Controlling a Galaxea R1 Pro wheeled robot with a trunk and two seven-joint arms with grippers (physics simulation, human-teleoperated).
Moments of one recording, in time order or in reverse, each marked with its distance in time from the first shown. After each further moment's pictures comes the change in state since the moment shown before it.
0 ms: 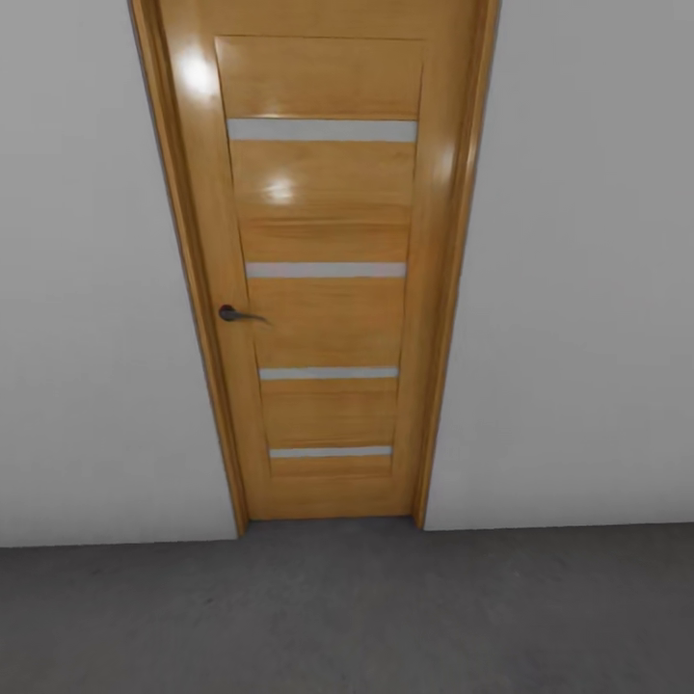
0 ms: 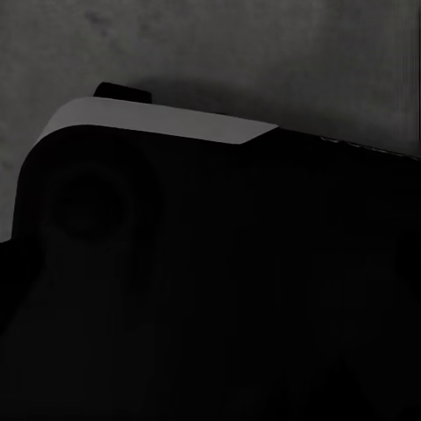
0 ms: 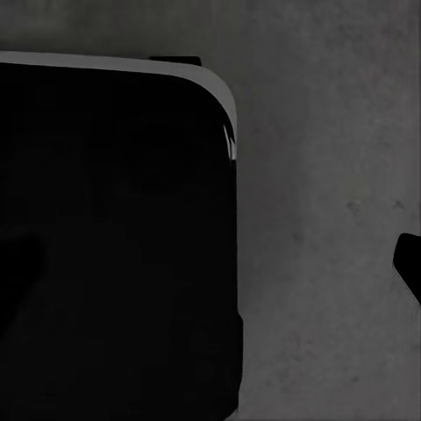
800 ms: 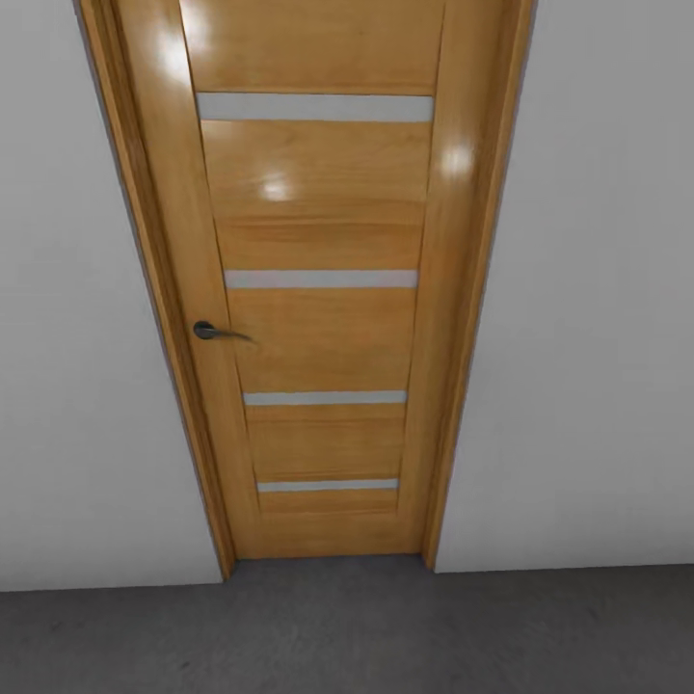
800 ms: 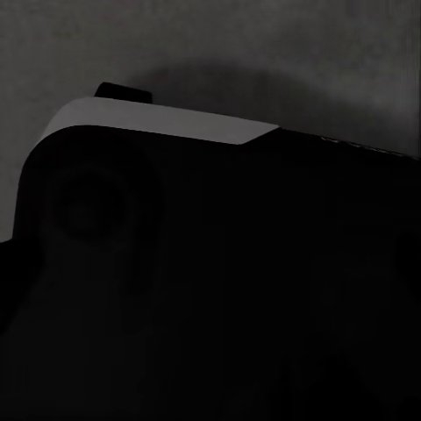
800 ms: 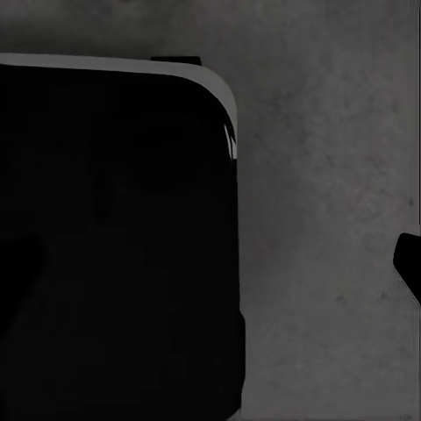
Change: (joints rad) left arm 0.000 0.001 0.000 0.000 0.000 0.000 0.000; right arm 0.000 0.001 -0.002 0.000 -0.009 0.000 0.000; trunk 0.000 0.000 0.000
